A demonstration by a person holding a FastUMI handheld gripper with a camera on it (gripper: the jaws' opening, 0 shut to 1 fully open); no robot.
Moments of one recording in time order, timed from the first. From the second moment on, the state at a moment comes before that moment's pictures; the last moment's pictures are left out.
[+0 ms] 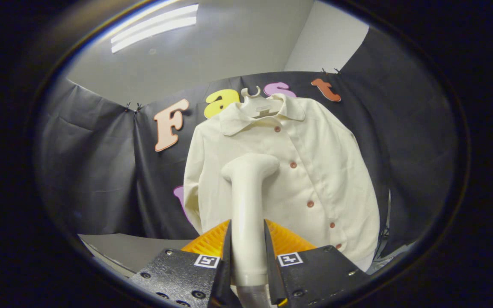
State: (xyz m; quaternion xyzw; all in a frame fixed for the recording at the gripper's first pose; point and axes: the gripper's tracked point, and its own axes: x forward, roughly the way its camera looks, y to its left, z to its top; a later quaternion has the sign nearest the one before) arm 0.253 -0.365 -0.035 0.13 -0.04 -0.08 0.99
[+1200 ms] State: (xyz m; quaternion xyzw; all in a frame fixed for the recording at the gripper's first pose) arm 0.180 -0.352 -0.214 0.22 0.05 -0.06 0.97
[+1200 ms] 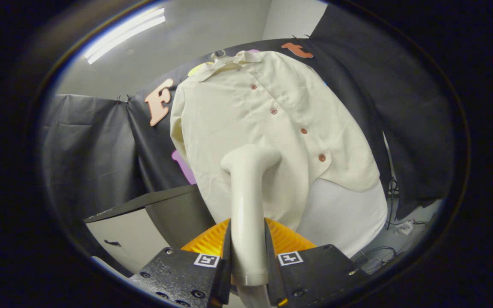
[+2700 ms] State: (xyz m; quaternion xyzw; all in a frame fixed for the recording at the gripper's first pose) arm 0.202 -0.489 -0.002 0.22 -0.08 -0.10 0.97
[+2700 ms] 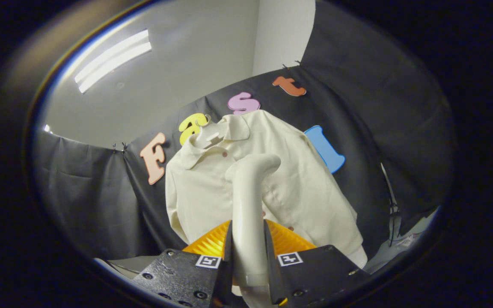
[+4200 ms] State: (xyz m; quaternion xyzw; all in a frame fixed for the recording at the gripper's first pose) arm 0.212 -0.546 -0.120 0.29 -0.04 -0.12 0.95
